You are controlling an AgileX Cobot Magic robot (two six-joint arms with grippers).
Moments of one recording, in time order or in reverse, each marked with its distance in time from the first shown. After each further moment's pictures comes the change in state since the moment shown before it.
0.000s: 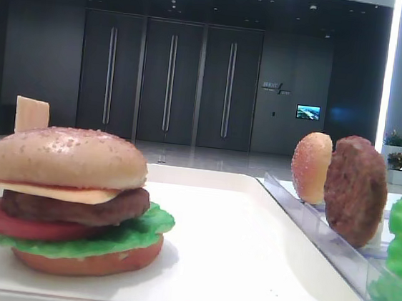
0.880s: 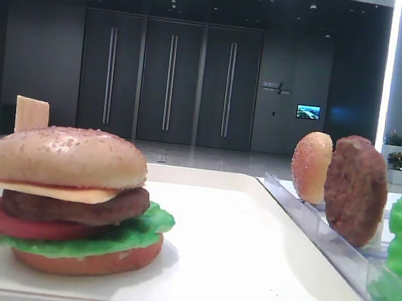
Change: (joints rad) left arm 0.000 0.000 0.000 0.000 0.000 0.000; right arm 0.078 0.796 -0.431 -0.068 0.039 -0.052
